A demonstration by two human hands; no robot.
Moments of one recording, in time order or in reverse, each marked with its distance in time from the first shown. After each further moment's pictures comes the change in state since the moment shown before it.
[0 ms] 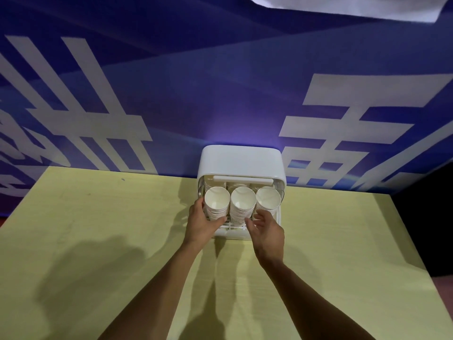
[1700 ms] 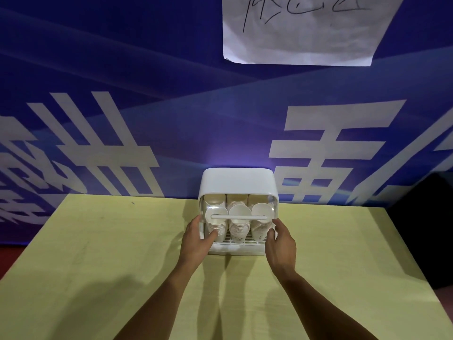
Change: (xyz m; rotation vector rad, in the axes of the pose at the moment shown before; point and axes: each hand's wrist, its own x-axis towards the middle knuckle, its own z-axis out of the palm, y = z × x) left_hand -0.039 0.023 -0.026 0.017 0.056 0.027; right_hand 0.009 0.011 -0.036 -0.095 0.143 -0.019
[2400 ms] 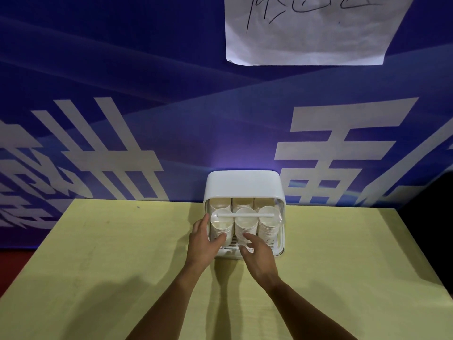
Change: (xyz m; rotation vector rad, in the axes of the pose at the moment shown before) left_hand 0.019 -0.007 0.006 0.193 -0.008 0.078; right_hand -0.027 -0.013 0.042 0.143 -0.379 -0.079
